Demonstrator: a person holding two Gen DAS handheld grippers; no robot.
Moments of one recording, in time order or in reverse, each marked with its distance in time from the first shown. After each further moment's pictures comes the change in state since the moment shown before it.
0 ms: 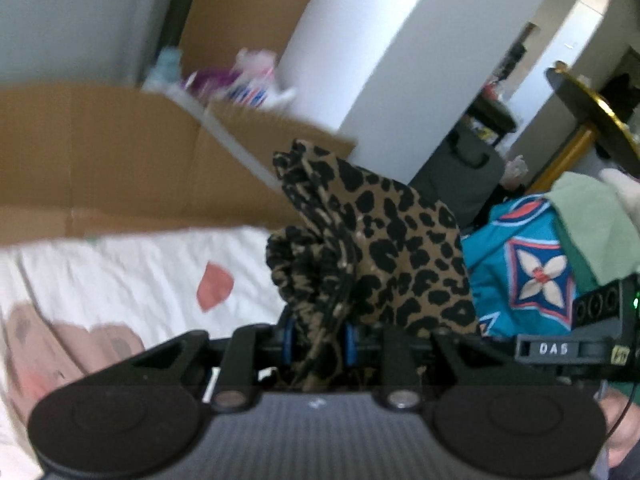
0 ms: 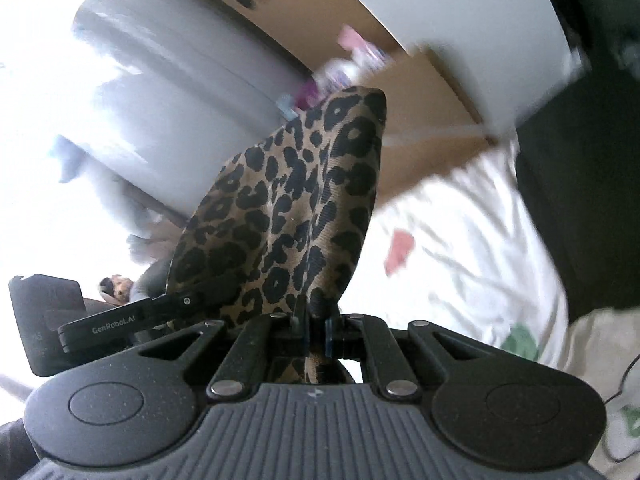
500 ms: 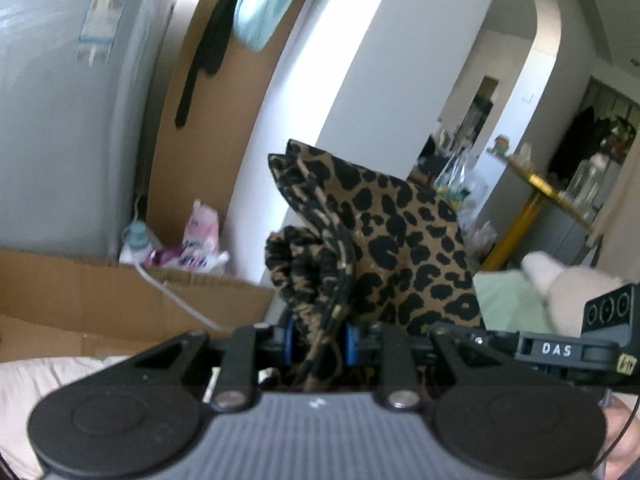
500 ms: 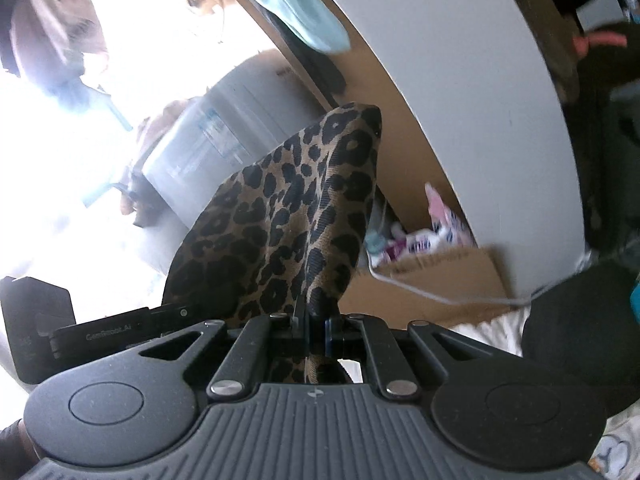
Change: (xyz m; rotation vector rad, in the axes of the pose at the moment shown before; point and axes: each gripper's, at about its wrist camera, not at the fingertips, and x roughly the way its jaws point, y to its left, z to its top) left arm -0.164 -0.159 0.094 0.057 -0.237 0.002; right arm -0.181 0.160 0.096 -0.213 -0.206 0.018
